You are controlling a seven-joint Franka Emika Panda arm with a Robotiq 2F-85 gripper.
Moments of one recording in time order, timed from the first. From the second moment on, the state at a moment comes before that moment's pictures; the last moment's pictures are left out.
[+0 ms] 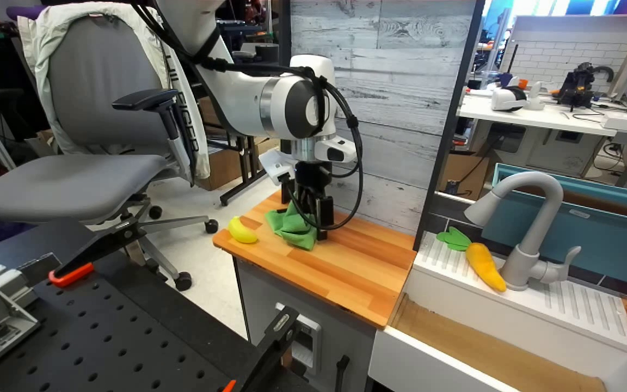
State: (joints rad) arm 0.23 1.18 -0.16 -1.39 0.08 2.46 0.72
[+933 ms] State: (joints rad) arm 0.04 1.21 -0.21 -1.39 0.07 2.47 0.62
